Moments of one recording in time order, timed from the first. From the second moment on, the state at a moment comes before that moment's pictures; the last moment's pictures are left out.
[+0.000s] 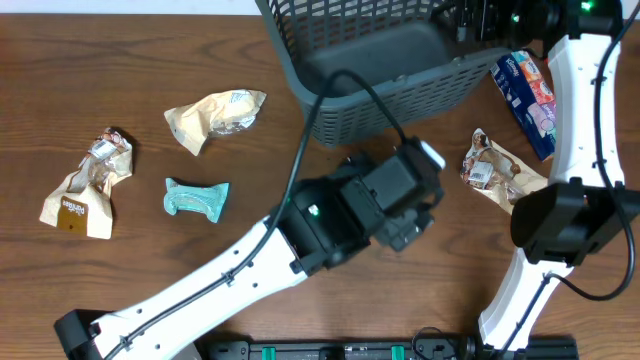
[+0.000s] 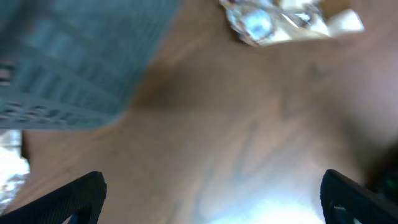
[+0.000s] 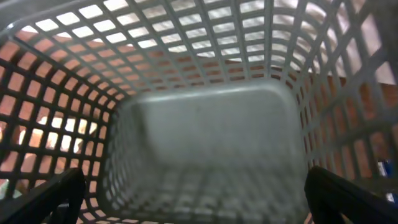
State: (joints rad) left arm -1.03 1.56 1.63 -0.97 -0.20 -0.15; right arm -0.09 2.13 2.28 -1.00 -0.55 -0.10
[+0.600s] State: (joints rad) left arm -0.88 1.71 1.63 -0.91 -0.22 -0.20; right arm -0.09 2.13 2.28 -1.09 -0.51 -0.14
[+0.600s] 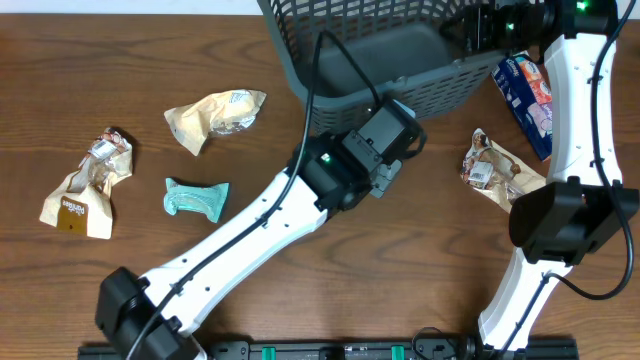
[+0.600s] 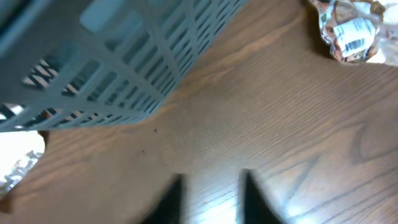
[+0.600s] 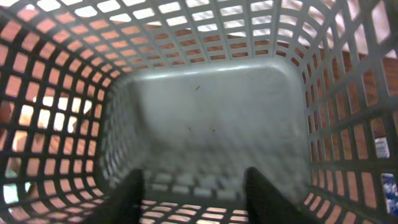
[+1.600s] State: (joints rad) left arm -0.67 1.71 1.63 -0.82 -0.27 -0.20; right arm -0.09 2.13 2.29 -1.21 -0.49 -0.08
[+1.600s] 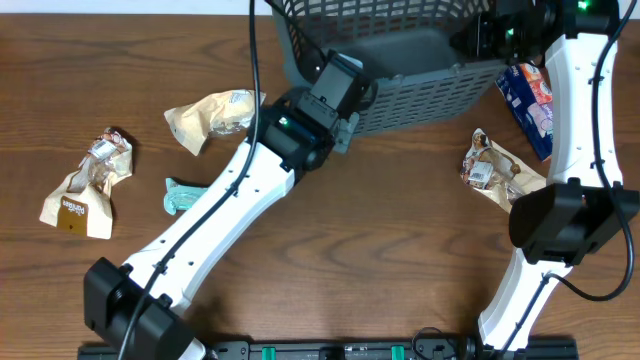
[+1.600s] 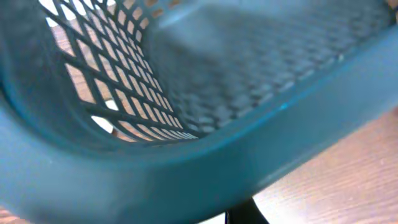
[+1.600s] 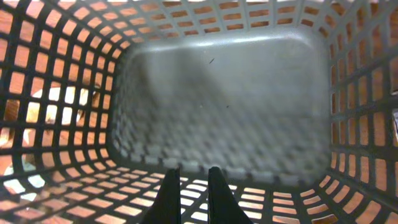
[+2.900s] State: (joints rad) left arm -0.58 1.71 1.63 -0.76 -0.21 -0.19; right arm 0.00 2.13 2.31 -1.29 -0.46 -0.10
